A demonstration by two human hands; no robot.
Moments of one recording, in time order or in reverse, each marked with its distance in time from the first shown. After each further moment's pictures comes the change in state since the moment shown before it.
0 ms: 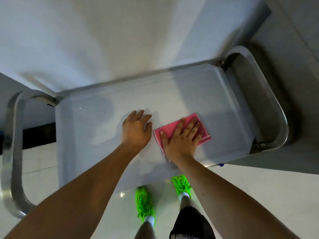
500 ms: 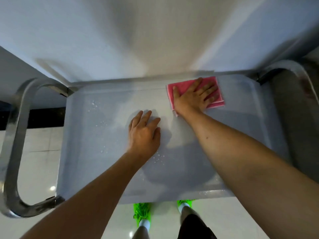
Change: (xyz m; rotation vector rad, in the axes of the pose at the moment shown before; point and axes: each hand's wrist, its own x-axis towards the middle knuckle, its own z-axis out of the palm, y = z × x) left_hand 0.013 -0.018 0.011 0.051 0.078 -0.089; right_hand 0.177 -0.092 -0.054 0.044 0.037 0.053
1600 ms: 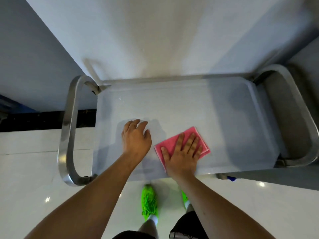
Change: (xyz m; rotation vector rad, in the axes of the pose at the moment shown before) left_hand -0.079 -0.055 -0.073 -0.058 -0.007 -0.279; right_hand -0.267 0.046 0.069 -0.095 -0.036 -0.229
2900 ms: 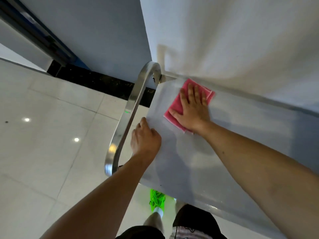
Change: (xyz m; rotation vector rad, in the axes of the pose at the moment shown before) left_hand 0.039 -0.091 -0.047 -0.148 0.015 -0.679; right_hand 0.196 -0.195 -0.022 -0.216 -0.161 -0.751
